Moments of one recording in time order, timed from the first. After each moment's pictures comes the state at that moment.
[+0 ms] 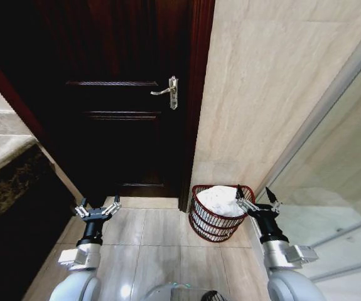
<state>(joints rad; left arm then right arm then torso) 1.84 -1.46 -0.74 -2.32 -0.19 -0.16 -0.07 -1.78 1.43 0.62 2.41 0.23 0.00 0.06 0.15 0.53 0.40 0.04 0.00</state>
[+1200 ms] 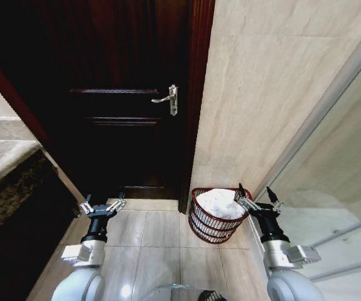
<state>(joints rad) 1.82 -1.47 -0.68 -2.39 -0.16 -0.07 -0.08 -1.77 1.46 0.63 2.42 0.26 -0.01 0.05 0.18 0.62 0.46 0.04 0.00</state>
